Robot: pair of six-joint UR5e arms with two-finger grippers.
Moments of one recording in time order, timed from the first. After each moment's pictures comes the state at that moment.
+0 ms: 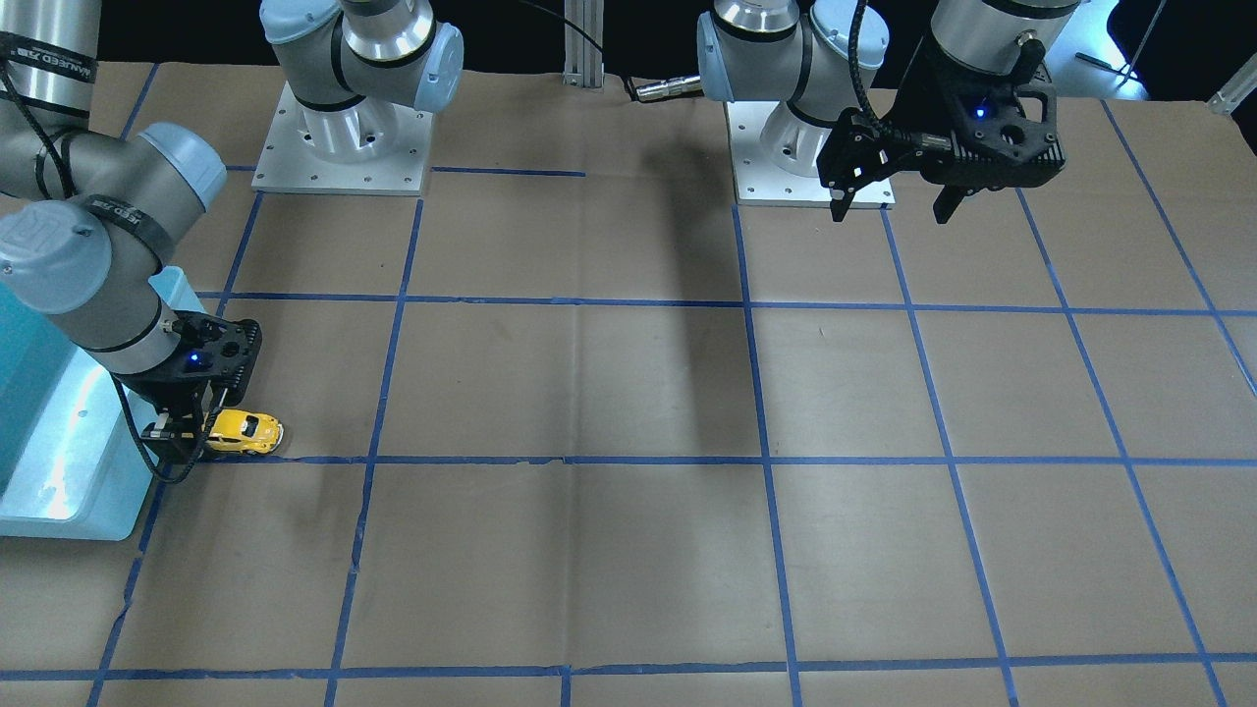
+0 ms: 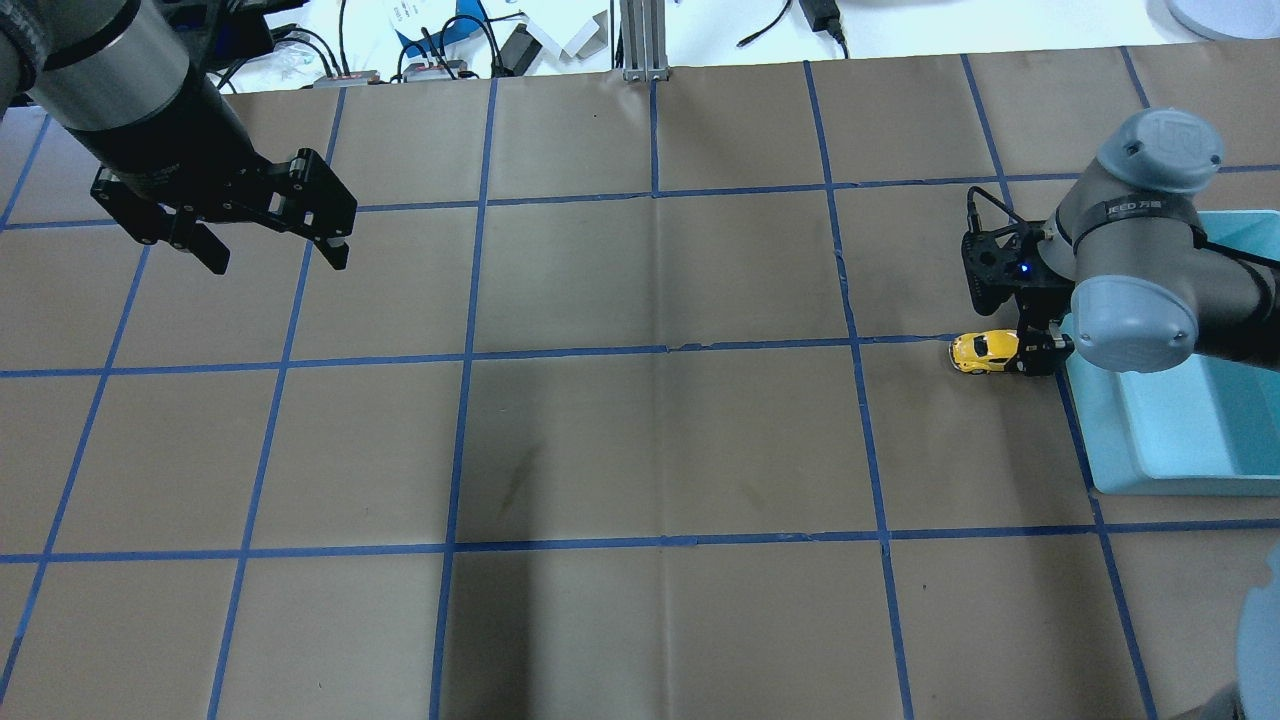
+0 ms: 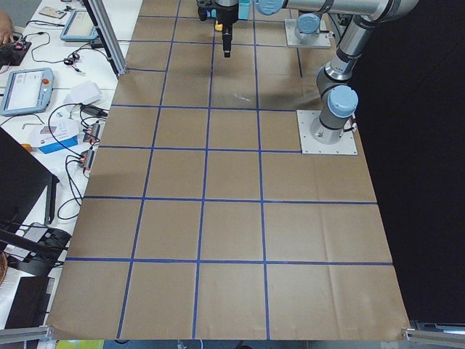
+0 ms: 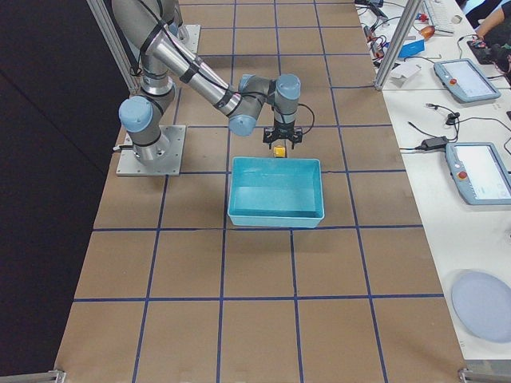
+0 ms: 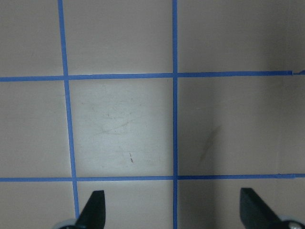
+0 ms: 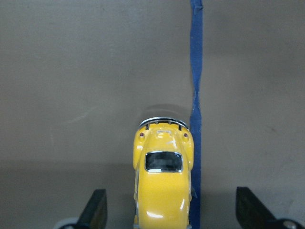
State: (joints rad) left arm -1.52 -1.51 -1.56 -1.66 1.59 0.06; right arm 1.27 -1.29 2.02 -2.32 -1.59 -1.87
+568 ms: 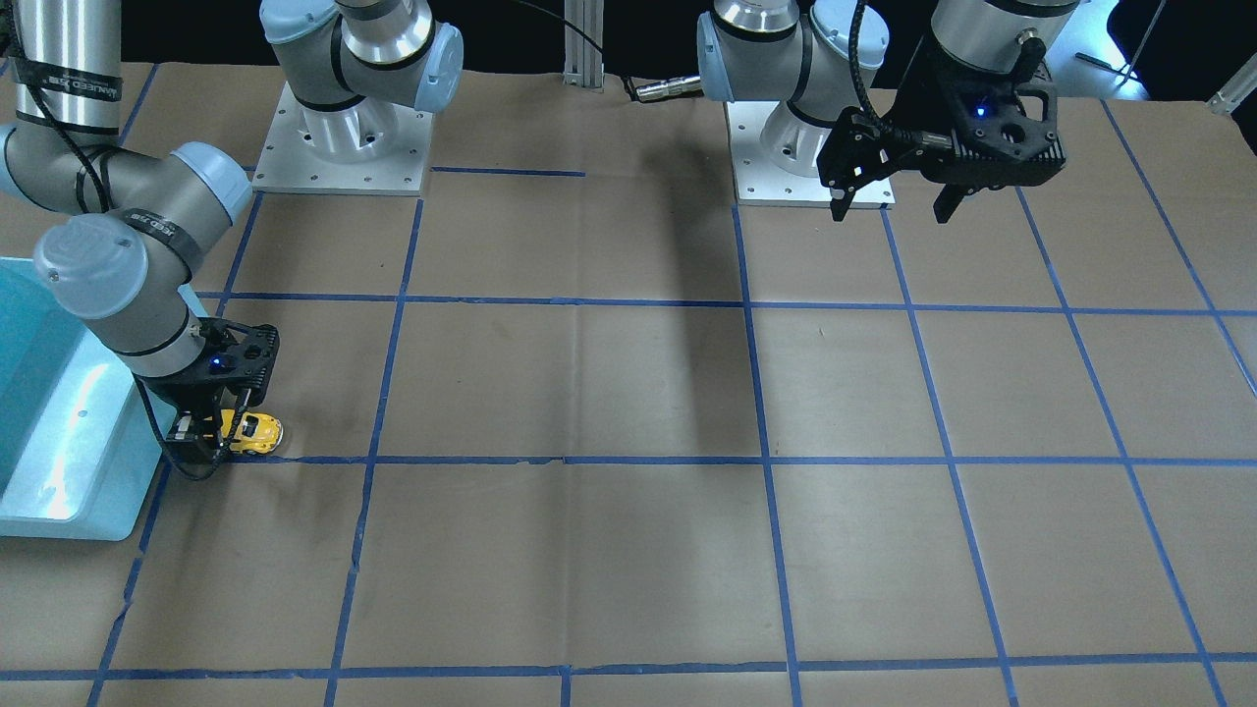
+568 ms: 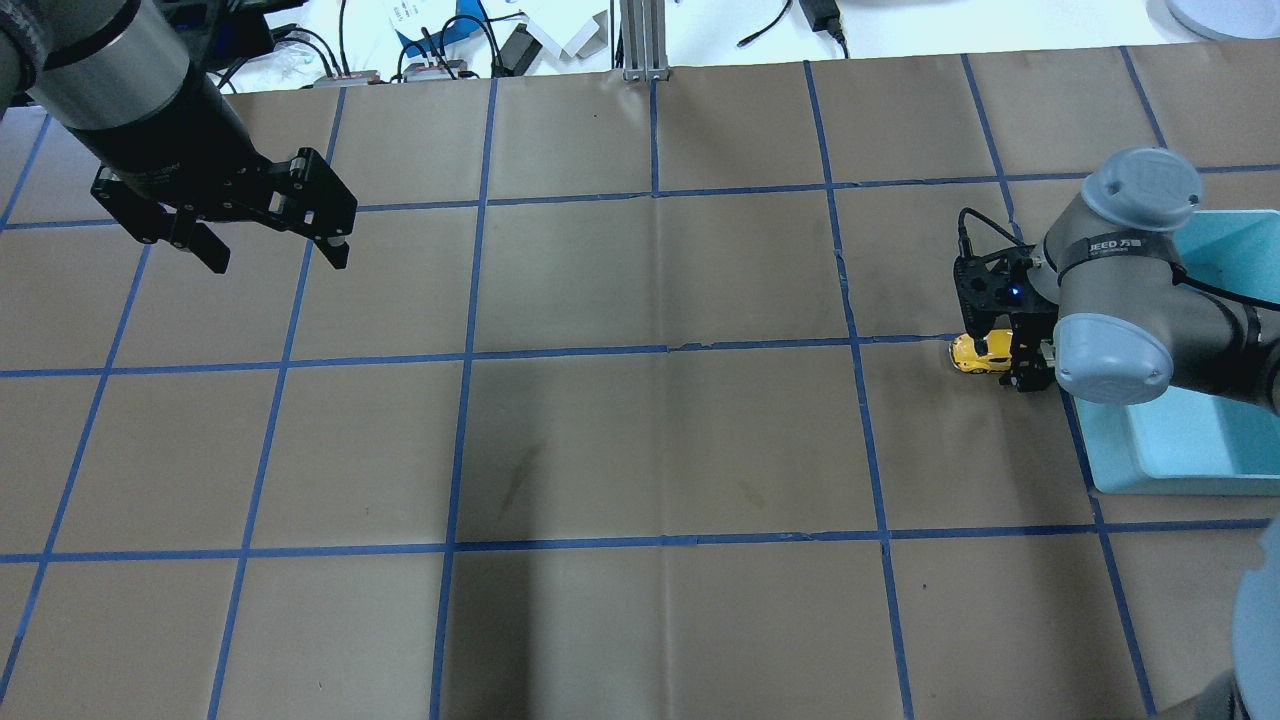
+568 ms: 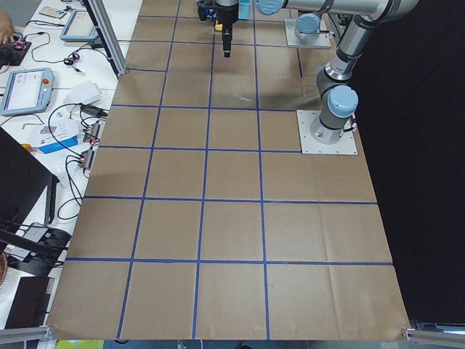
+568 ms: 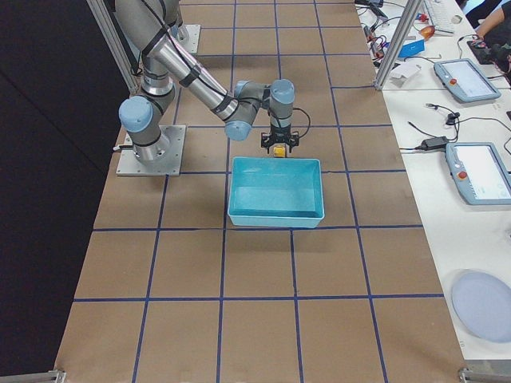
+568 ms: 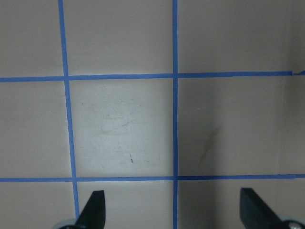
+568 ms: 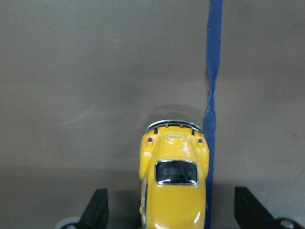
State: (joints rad) left arm -1.52 -1.51 -1.55 -1.66 1.59 0.06; right arm 1.26 -1.28 2.09 -2.43 -1.60 -1.89
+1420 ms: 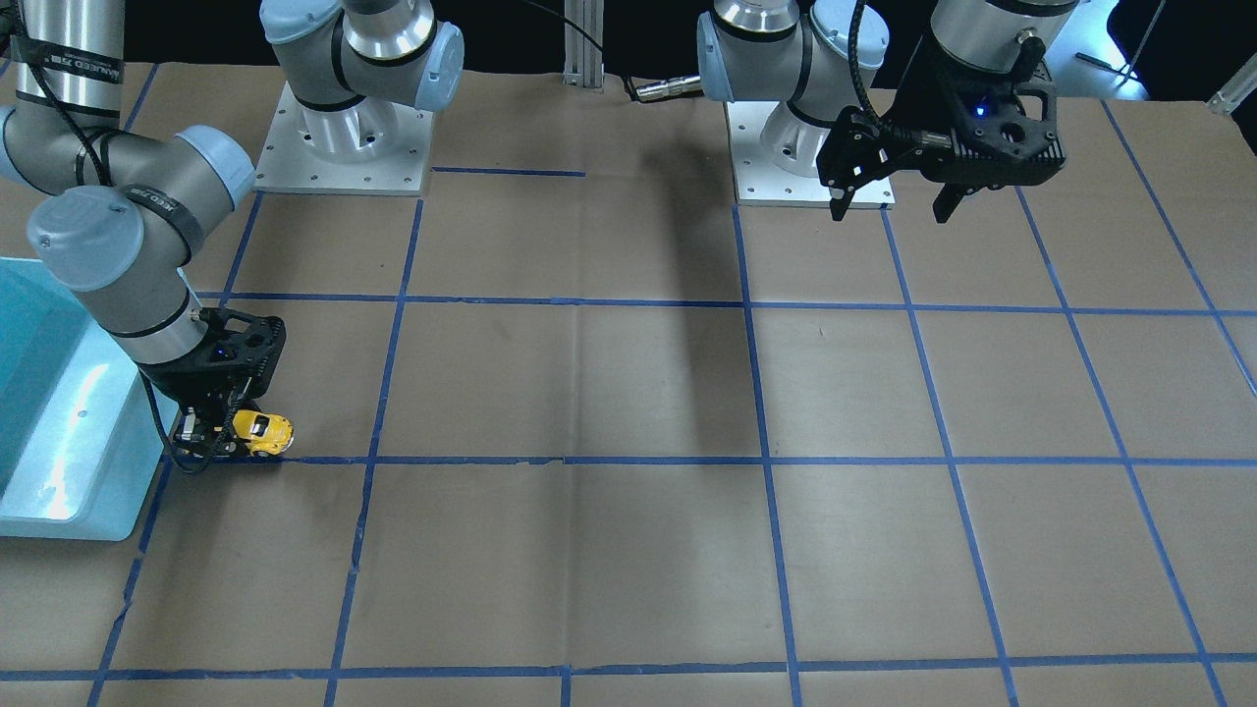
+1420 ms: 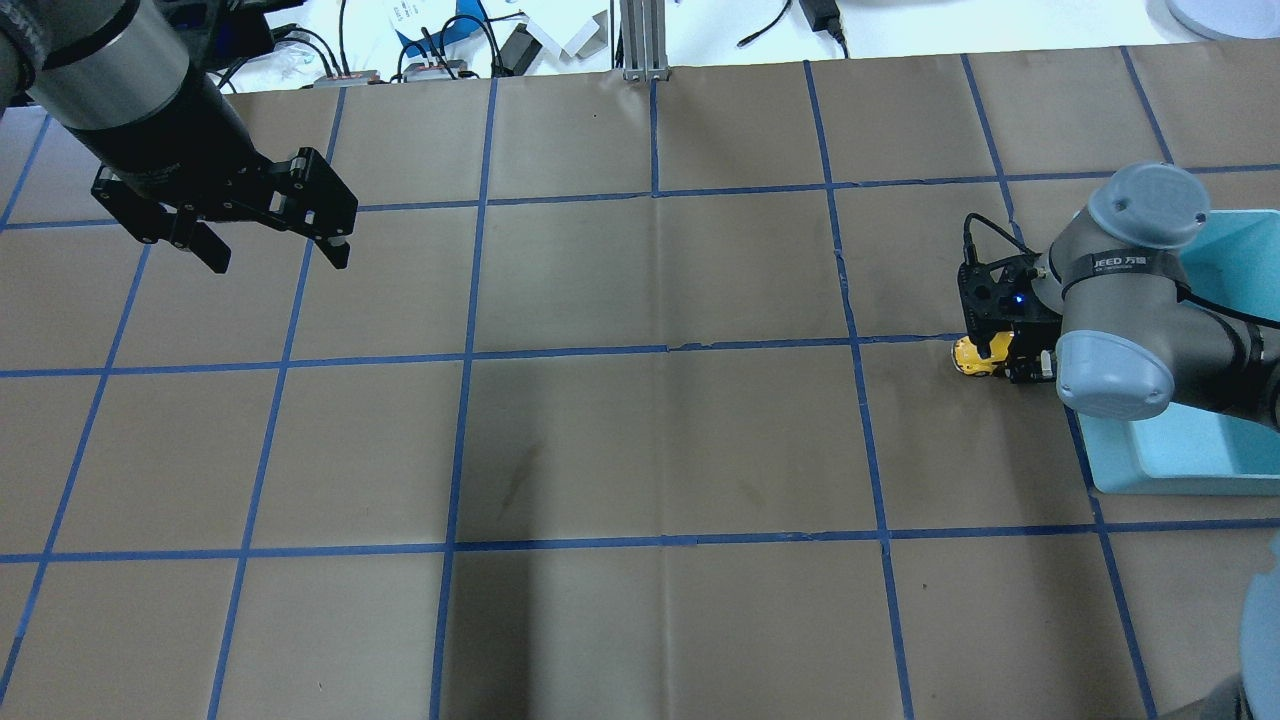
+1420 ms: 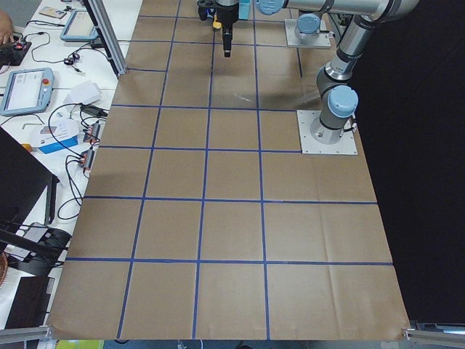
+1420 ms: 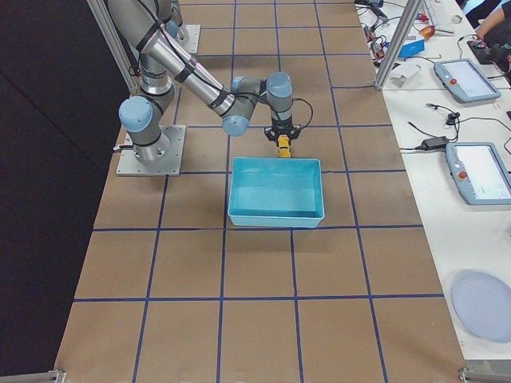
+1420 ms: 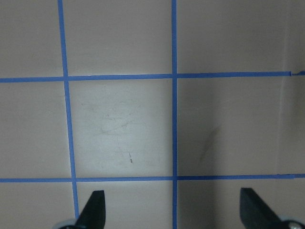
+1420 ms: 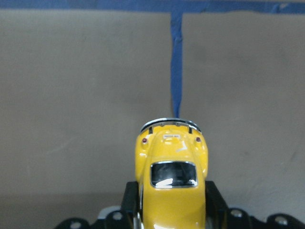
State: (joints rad) left arm -1.52 -1.50 -1.56 -1.66 1.58 0.06; right arm 1.29 -1.34 2.07 -2.44 -1.47 -1.80
